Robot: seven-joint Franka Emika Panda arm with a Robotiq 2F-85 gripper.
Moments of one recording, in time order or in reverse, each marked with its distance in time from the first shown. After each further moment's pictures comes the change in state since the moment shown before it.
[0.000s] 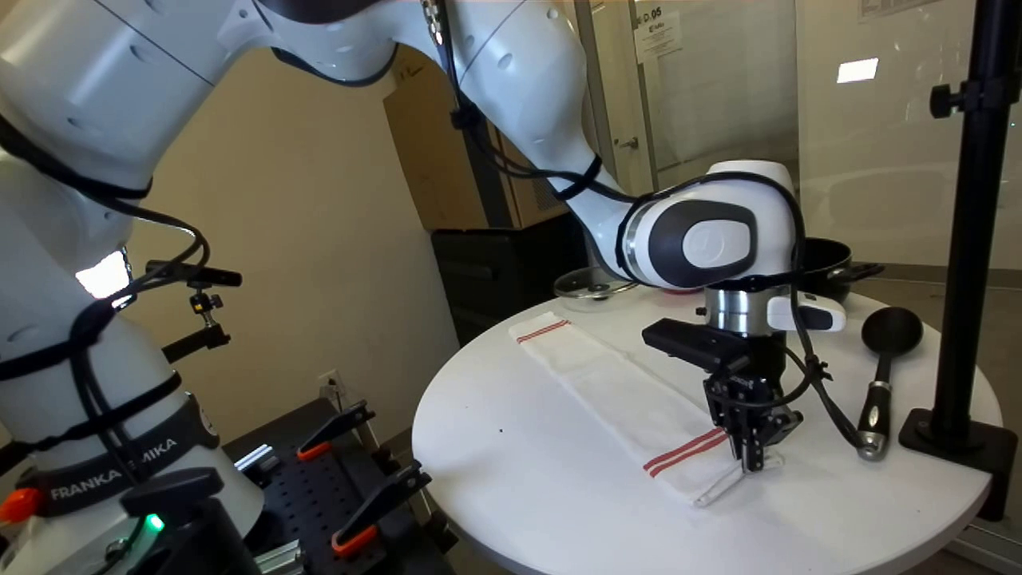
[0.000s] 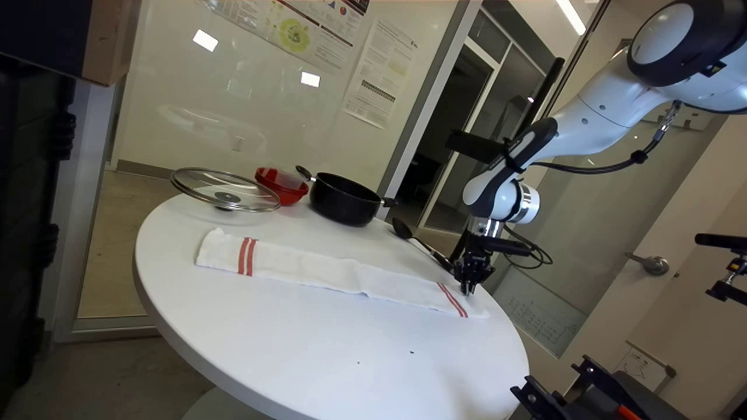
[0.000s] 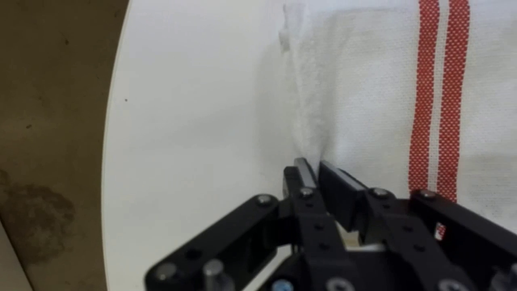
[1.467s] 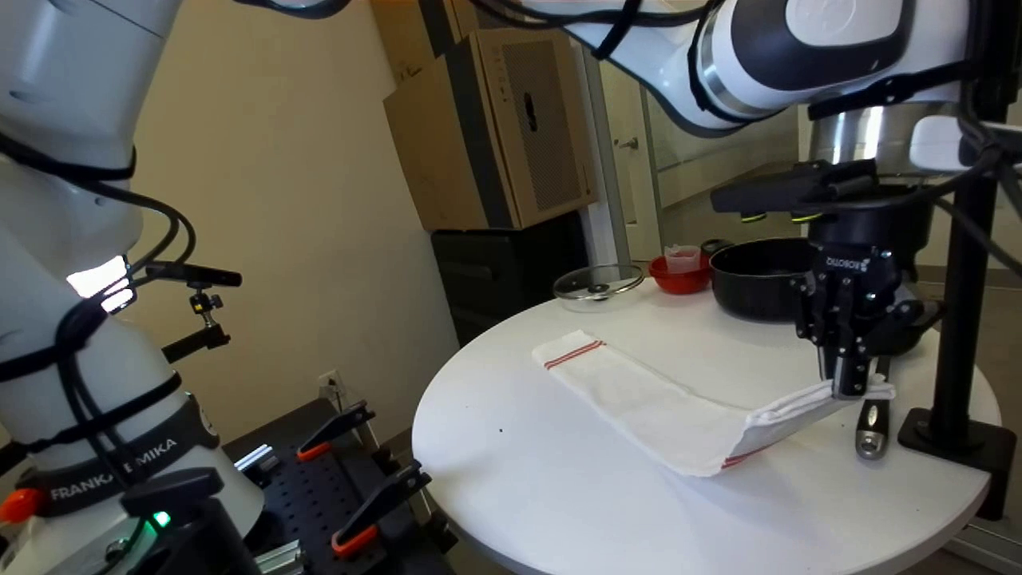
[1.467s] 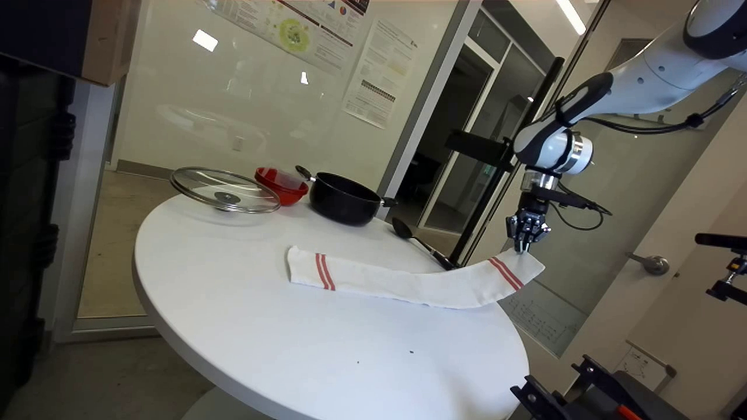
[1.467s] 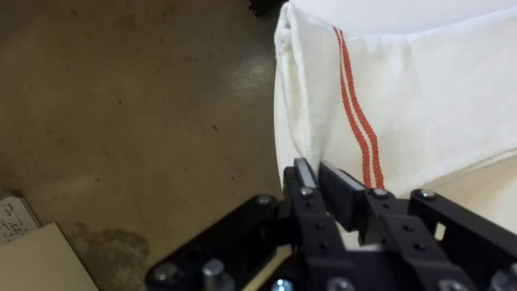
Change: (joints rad) arm -0.119 -0.188 -0.072 0.145 0.033 -0.400 0.001
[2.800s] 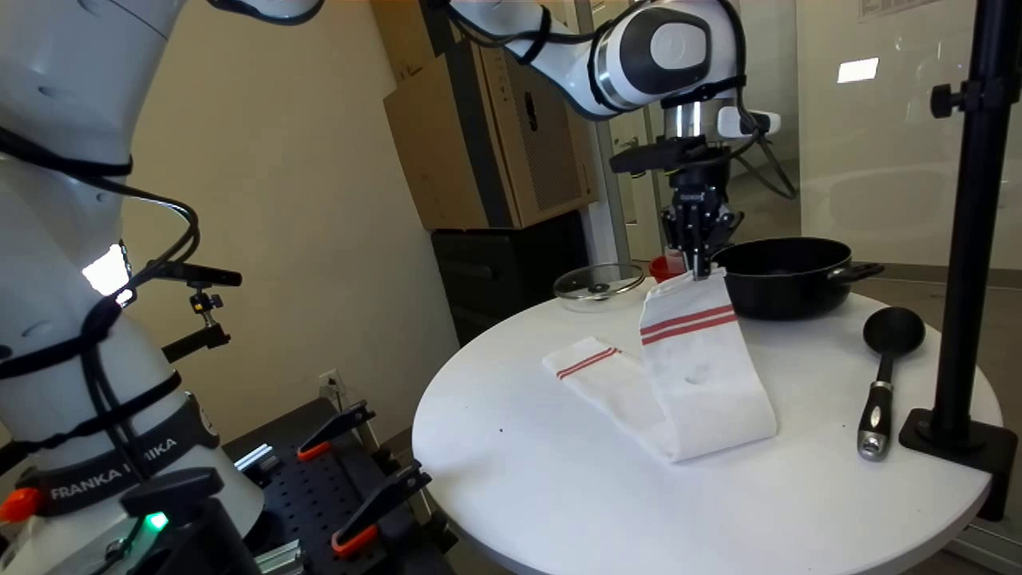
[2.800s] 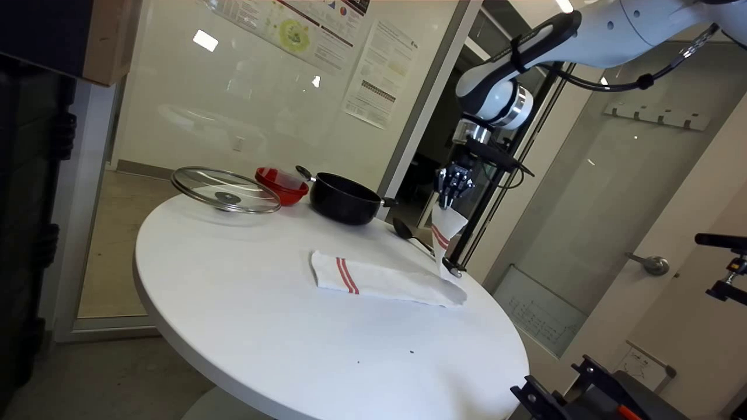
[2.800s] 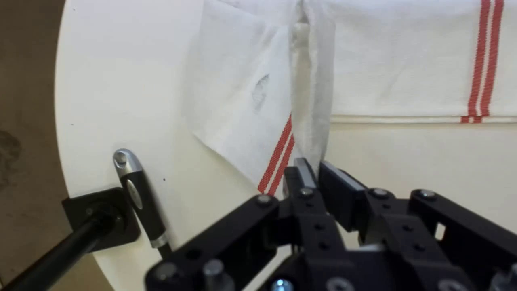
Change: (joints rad) arm 0.223 -0.055 0.158 0.012 0.016 0.035 -0.005
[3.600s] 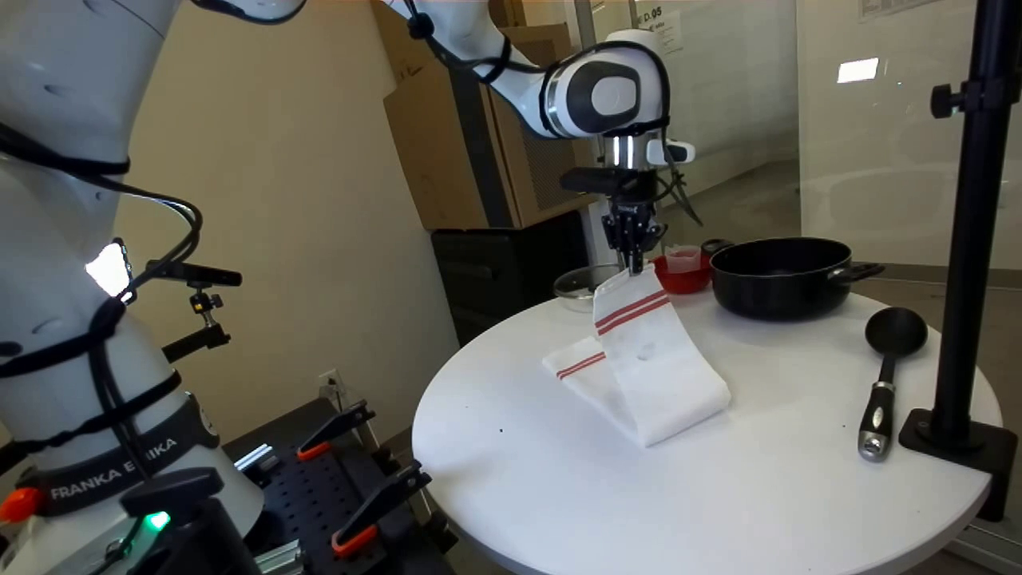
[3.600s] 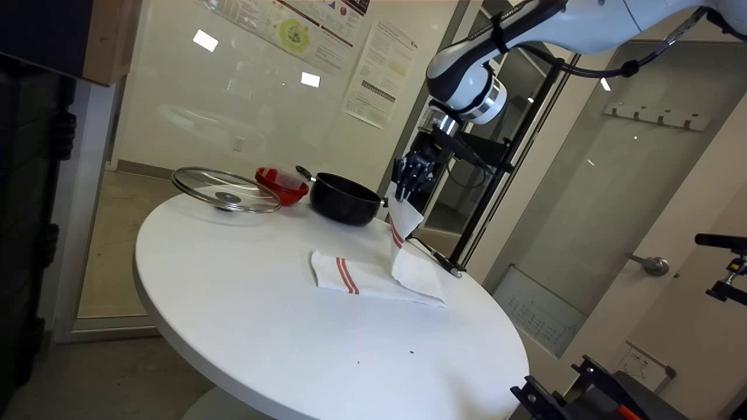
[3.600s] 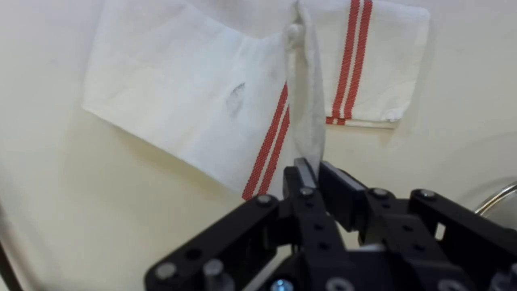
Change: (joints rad) arm 0.075 -0.025 0.113 -0.105 0.081 0.151 -0.009
